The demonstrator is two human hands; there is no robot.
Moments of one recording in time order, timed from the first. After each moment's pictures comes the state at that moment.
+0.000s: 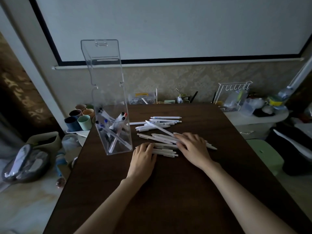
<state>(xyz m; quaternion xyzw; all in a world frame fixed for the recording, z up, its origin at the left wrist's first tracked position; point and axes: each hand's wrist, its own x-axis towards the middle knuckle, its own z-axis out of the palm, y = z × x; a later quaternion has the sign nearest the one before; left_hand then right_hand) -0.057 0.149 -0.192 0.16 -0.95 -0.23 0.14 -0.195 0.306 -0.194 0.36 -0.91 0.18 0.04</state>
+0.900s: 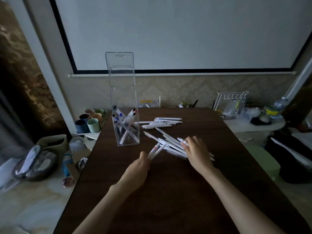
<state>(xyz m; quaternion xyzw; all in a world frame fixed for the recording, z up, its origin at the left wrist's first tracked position) 0.032 0.167 -0.163 0.14 -0.94 -0.30 0.07 -0.127 0.330 -0.169 0.34 -0.90 0.23 0.11</state>
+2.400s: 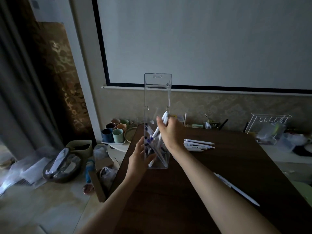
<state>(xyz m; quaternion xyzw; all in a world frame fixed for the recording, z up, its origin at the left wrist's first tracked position) 0.004 0.049 -0.148 0.26 -0.77 -0.52 0.27 -0.110 0.109 -0.067 0.35 -0.76 0.52 0.19</state>
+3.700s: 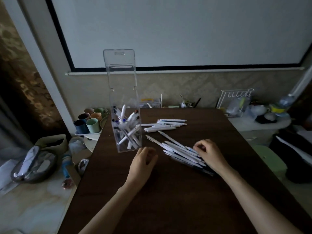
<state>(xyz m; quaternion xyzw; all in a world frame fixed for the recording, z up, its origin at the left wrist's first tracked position) -0.006 0.145 -0.174 0.18 -0.86 -0.43 0.21 -0.177 0.337 -0.173 0.28 -0.90 0.34 -0.02</state>
